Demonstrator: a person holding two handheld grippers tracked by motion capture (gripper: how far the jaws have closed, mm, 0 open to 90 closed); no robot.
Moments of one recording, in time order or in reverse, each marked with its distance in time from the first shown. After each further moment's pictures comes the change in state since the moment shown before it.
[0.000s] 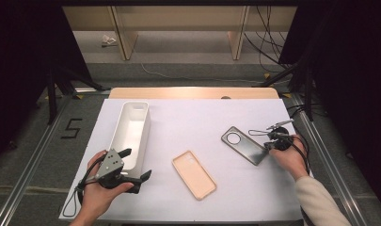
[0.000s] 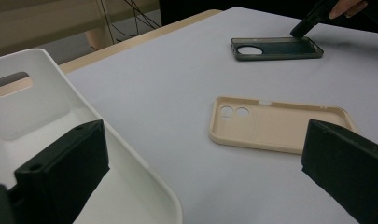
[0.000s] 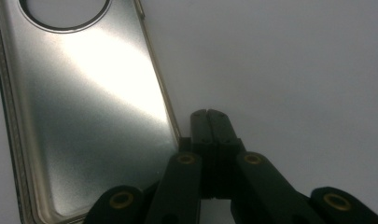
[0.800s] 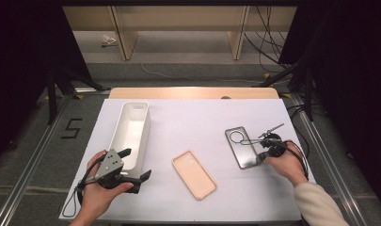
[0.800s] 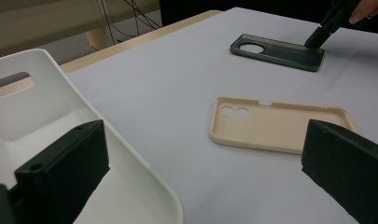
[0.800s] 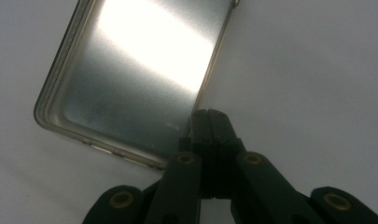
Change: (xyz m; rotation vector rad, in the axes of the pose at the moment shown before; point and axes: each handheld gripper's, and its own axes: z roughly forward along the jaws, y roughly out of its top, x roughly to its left) left arm 0.000 0.000 -0.001 -0.001 0.001 -0.002; right arm 0.035 -0.003 -0.014 0.148 0.088 -0.068
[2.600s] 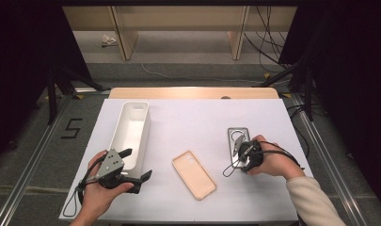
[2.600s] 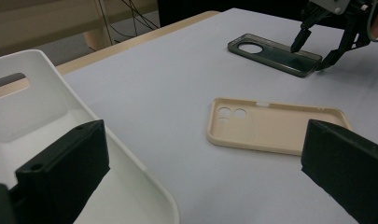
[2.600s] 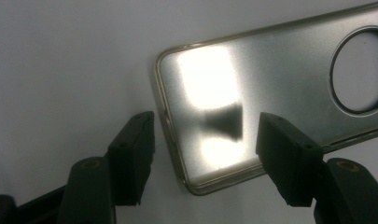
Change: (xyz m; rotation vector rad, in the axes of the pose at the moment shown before) left arm -0.001 0.000 0.001 -0.003 -0.008 0.001; right arm 0.063 0.033 0.002 0.139 0.009 -0.798
